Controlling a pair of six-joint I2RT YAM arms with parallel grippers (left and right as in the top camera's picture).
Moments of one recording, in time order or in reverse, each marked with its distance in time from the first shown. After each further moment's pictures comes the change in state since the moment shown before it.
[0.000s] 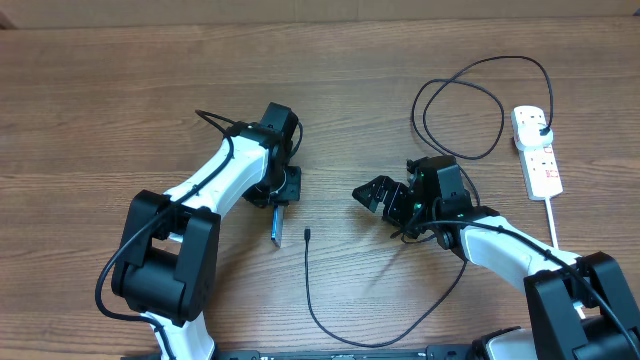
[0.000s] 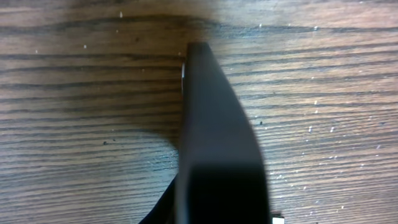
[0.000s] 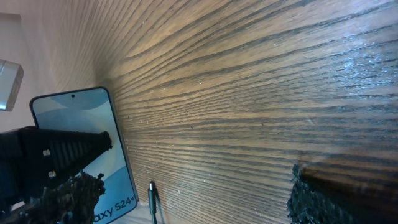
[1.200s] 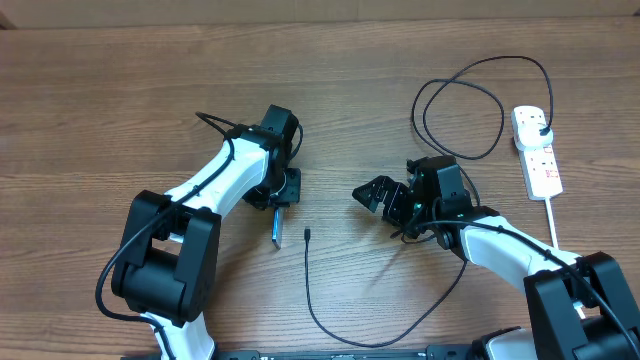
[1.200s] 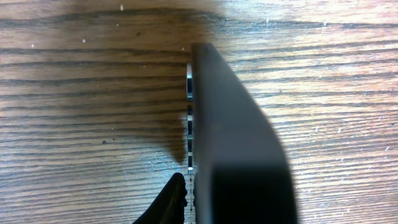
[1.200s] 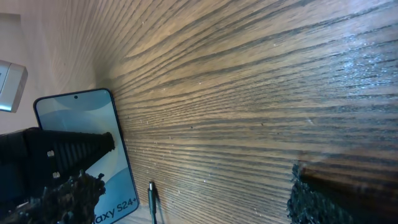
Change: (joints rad) left arm 0.000 0.000 -0.015 0.014 -0.007 -0.007; right arm 0.000 0.000 0.000 0.000 0.000 0.000
